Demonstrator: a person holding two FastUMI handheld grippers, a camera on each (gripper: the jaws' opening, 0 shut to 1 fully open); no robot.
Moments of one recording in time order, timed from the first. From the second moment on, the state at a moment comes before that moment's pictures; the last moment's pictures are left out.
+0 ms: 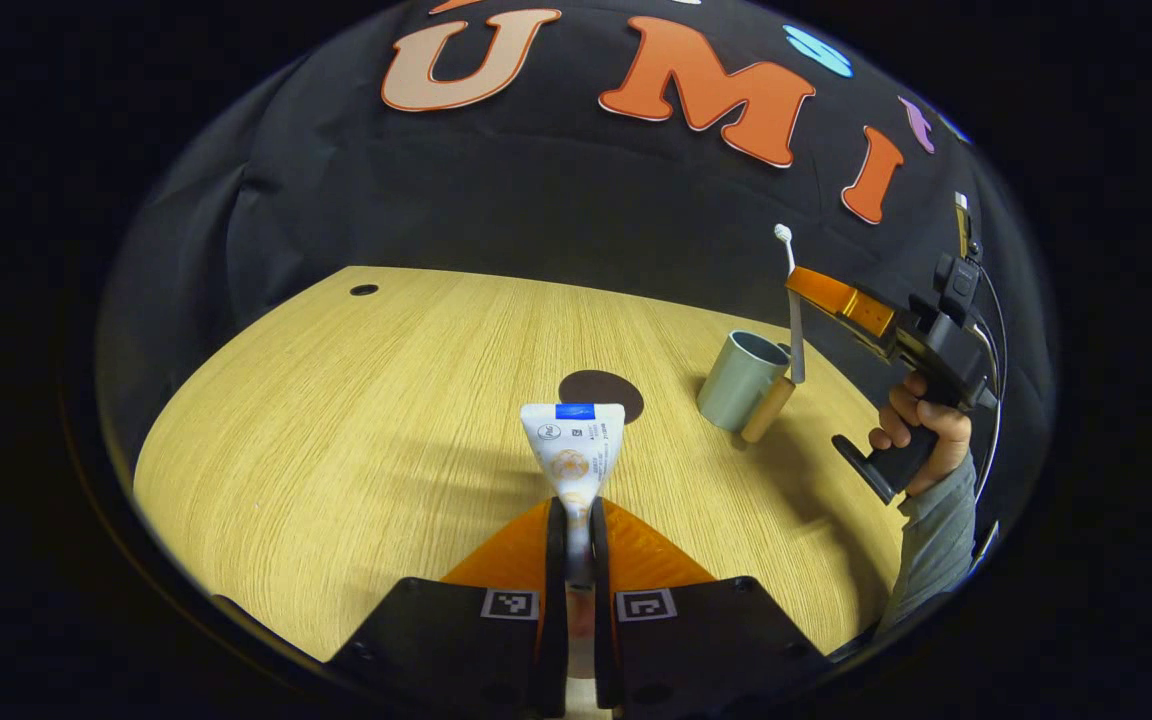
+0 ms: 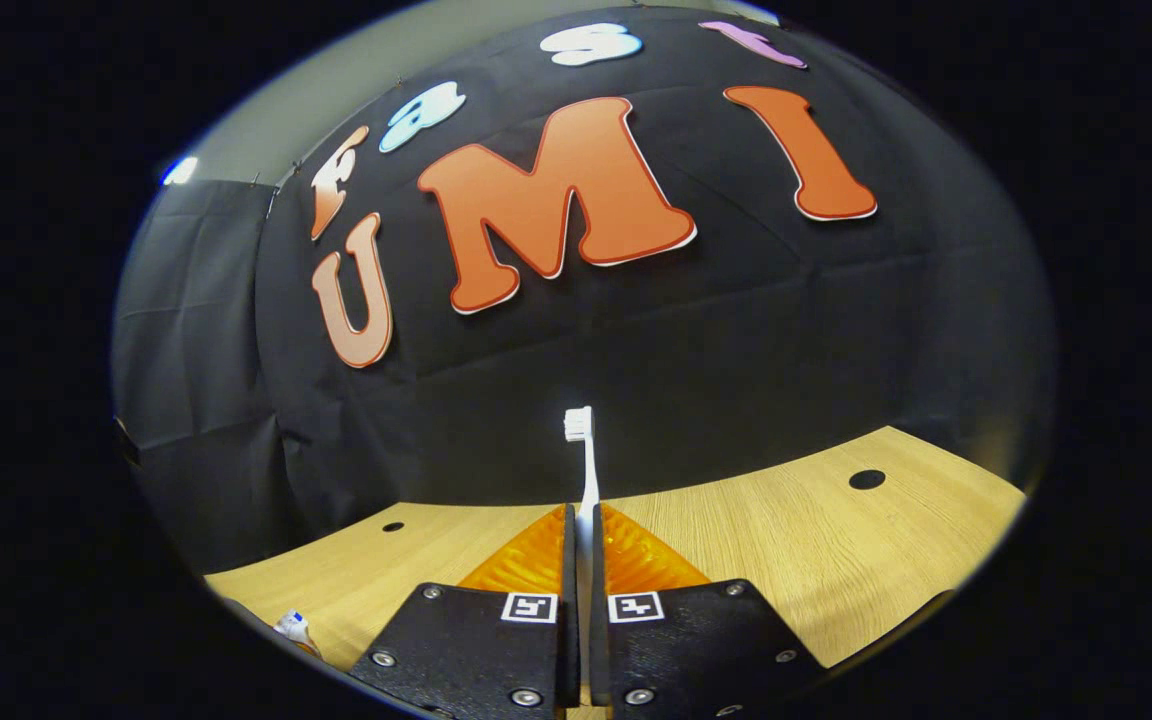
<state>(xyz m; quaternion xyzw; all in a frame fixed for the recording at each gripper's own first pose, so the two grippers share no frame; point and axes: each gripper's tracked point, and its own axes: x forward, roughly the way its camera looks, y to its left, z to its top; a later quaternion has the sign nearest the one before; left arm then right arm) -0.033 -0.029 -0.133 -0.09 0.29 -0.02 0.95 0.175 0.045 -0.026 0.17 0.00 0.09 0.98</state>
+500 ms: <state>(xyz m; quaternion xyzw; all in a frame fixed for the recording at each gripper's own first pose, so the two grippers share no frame) -0.032 -0.028 -0.132 -0.09 0.28 -0.02 0.96 0.206 0.037 -0.030 0.18 -0.05 0.07 0.98</state>
